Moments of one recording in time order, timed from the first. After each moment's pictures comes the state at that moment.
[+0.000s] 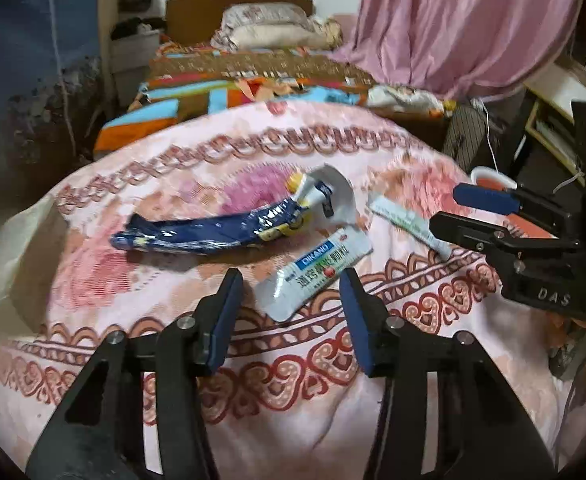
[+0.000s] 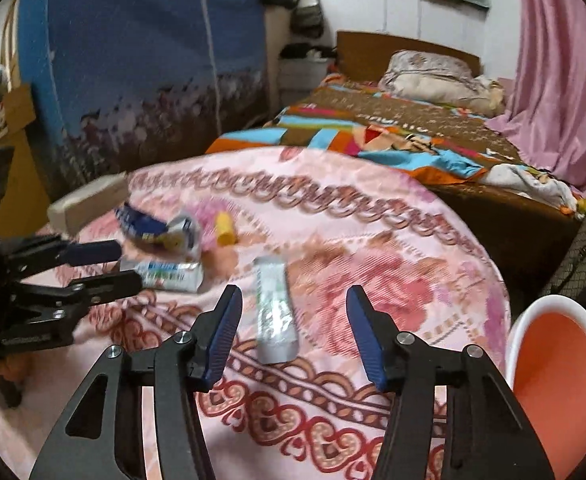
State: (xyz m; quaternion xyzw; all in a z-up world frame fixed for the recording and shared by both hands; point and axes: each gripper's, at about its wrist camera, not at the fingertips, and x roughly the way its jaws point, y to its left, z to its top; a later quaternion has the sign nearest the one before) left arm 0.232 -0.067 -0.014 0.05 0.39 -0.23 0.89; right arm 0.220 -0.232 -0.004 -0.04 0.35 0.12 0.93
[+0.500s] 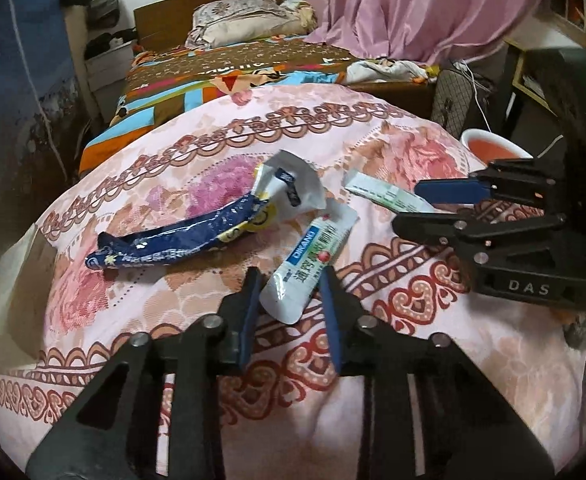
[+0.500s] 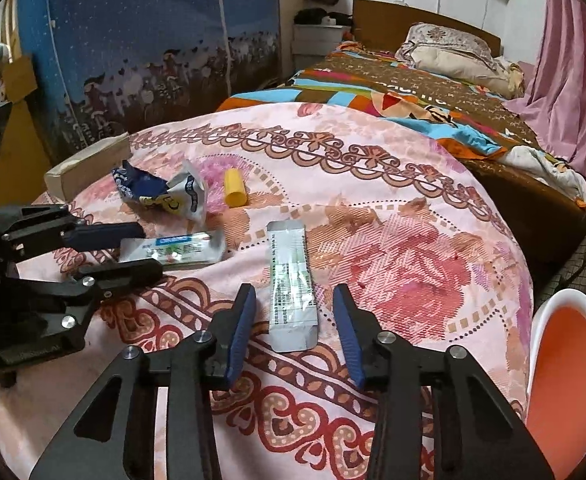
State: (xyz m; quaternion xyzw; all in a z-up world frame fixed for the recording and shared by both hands) left arm 0.227 -0.084 -0.015 0.12 0.39 -0.25 0.88; right arm 0.231 -0.226 -0.020 -0.05 0.41 0.14 0.90
